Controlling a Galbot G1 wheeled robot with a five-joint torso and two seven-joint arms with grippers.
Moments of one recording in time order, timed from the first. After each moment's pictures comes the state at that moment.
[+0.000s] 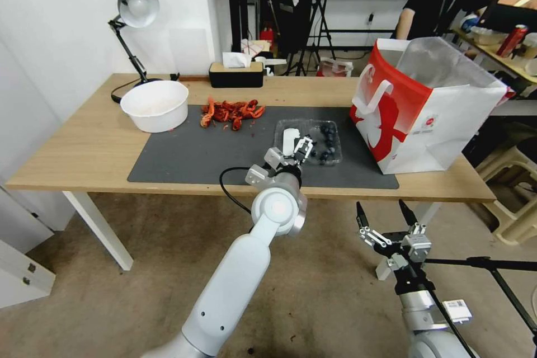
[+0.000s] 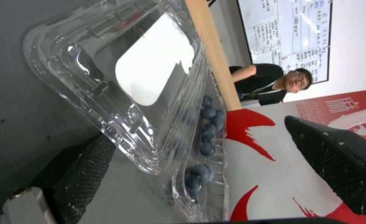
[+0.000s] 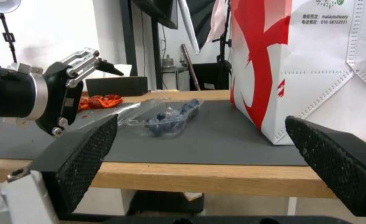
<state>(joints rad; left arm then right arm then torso) 0.83 -1.61 0.03 -1.64 -1.37 -0.07 -0.60 -1.70 1.33 0.58 2.03 0.30 0.37 -0.08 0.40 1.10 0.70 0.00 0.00</state>
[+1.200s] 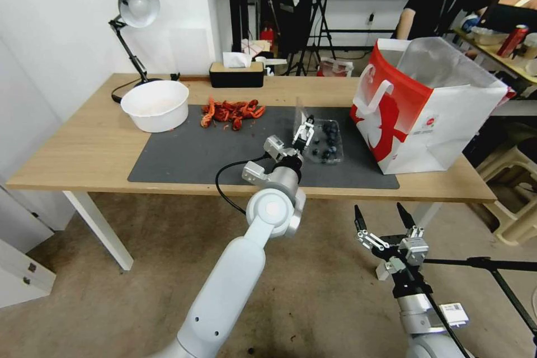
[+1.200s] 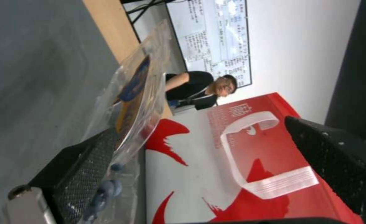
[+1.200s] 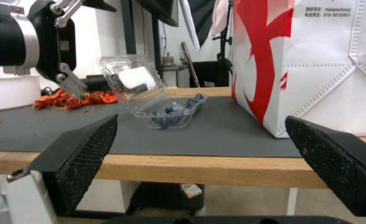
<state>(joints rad) 0.84 -1.59 0.01 -1.68 -1.40 -0.08 -0.32 -1.71 1.34 0.58 2.02 0.28 0.38 -0.08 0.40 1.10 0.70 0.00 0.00</state>
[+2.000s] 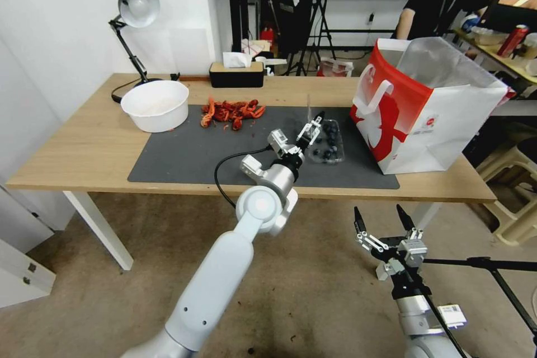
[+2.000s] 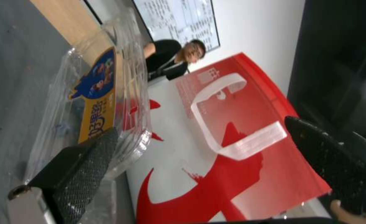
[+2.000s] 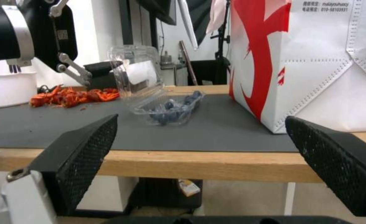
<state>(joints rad) 0.79 -1.49 0.02 -1.63 -1.43 0.10 -0.11 -1.71 1.35 0.57 2.01 0.27 0.39 -0.08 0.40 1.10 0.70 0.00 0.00</state>
